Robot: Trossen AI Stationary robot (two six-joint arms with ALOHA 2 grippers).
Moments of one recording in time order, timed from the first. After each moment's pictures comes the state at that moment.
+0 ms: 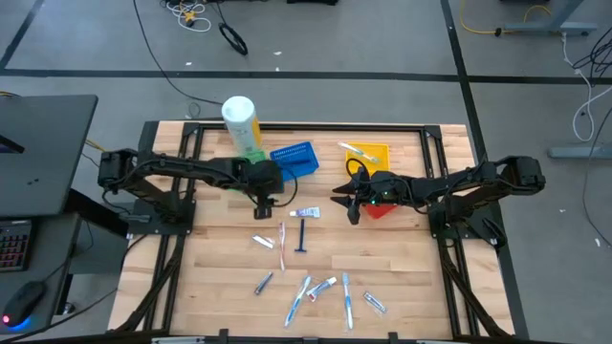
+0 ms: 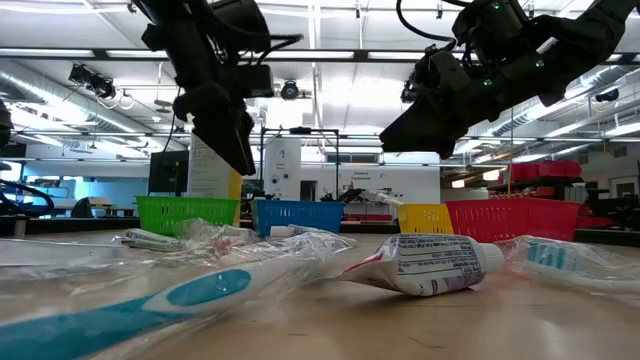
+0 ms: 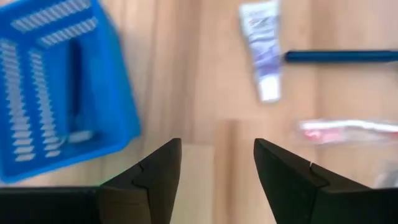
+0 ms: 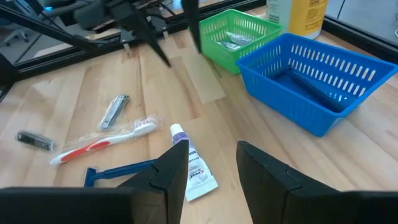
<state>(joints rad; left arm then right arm) 0.14 1.47 0.92 -0.48 -0.09 0.15 -0.06 1.36 0.50 0.45 0.07 0.25</state>
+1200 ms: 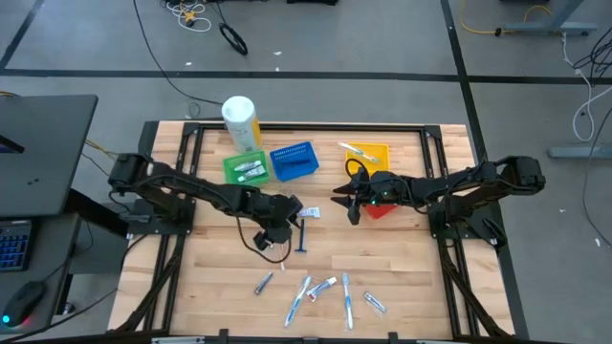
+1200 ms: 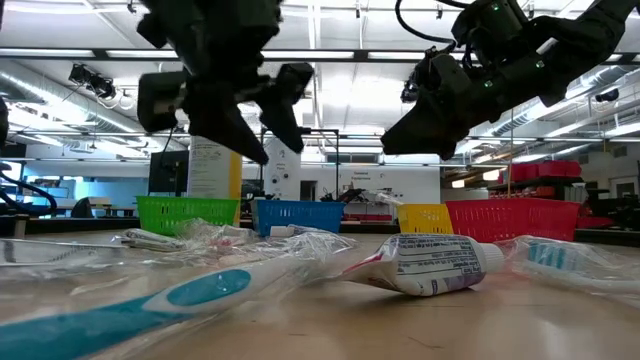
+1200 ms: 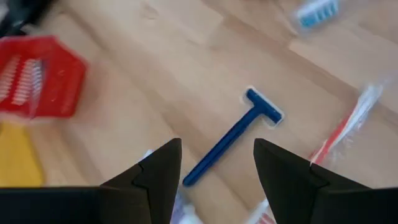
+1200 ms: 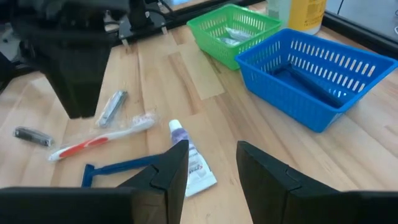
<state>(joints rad) -0.12 1.59 0.95 -0.19 0.05 0.77 -0.06 1.36 0.50 0.44 0.07 0.25</state>
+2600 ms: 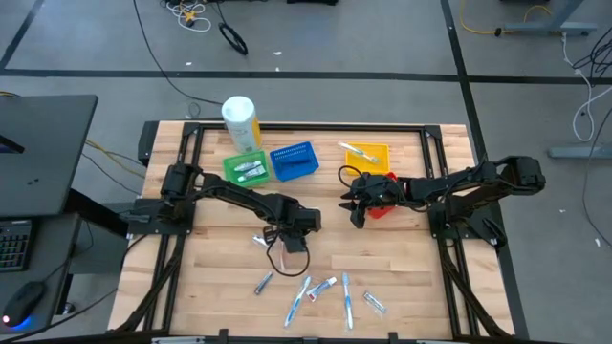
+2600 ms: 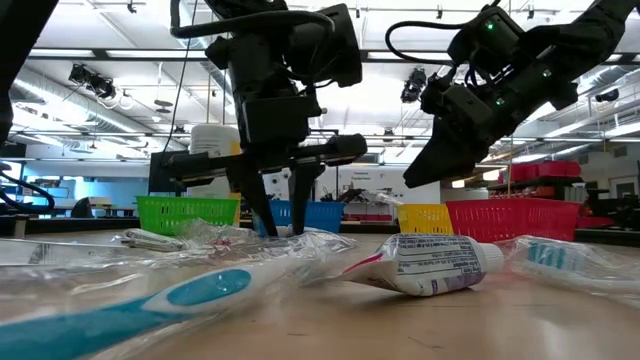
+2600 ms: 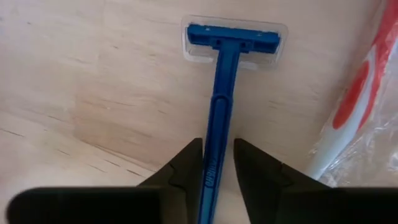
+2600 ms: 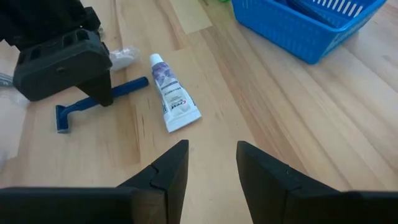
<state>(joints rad) -0.12 2.01 1.33 -0.59 -0.01 1.21 -0.06 1.36 0.50 0.22 0.07 0.27</state>
